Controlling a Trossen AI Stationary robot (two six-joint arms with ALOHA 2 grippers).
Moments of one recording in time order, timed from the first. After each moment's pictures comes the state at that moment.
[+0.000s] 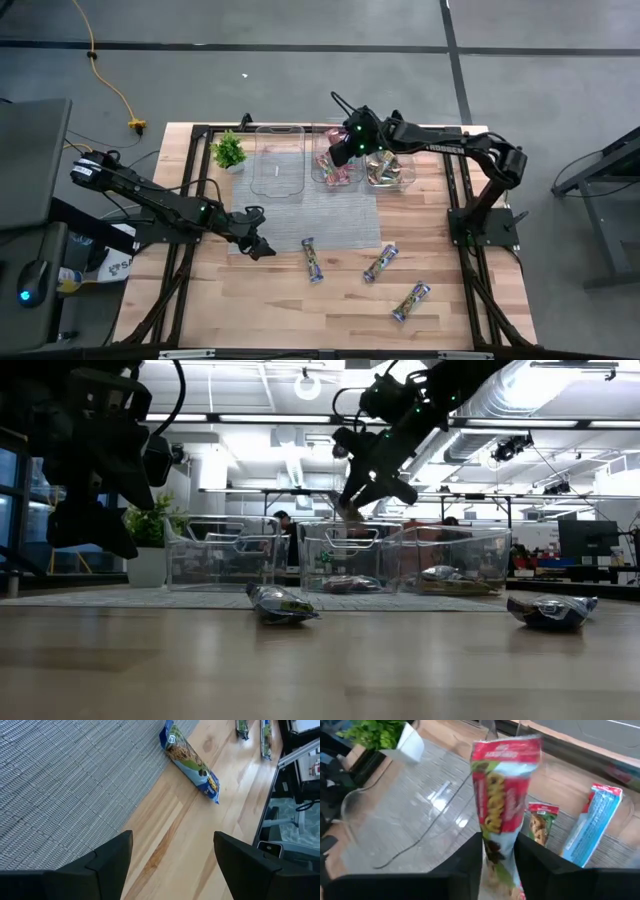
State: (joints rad) left arm -0.28 1.10 0.39 0.00 0.01 -1.16; right arm -0.47 1.69 1.26 -0.31 -0.07 0.55
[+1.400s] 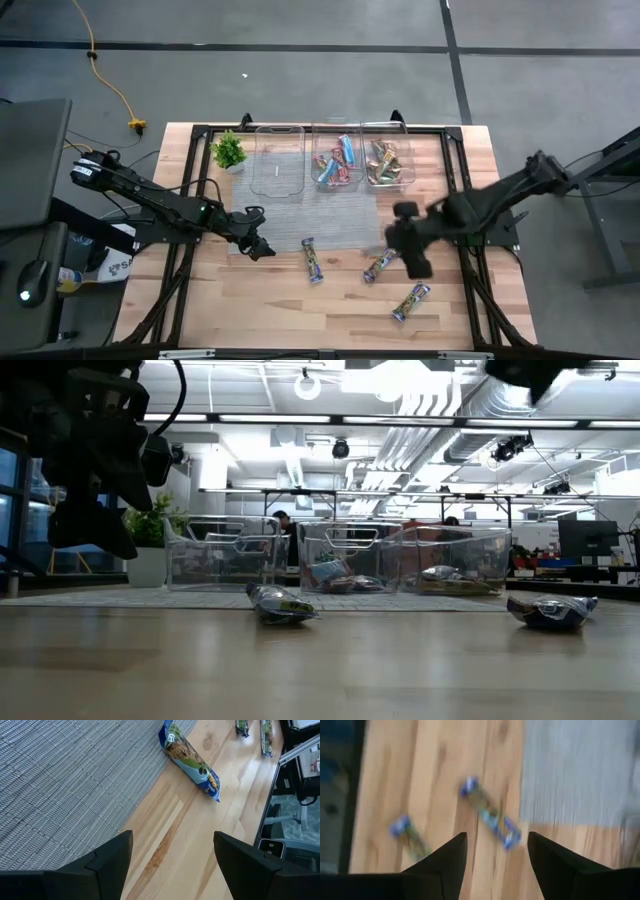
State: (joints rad) left arm -0.28 1.10 0.39 -0.01 0.02 -1.15; right arm 0.41 1.33 1.26 -1.06 0.06 0.32
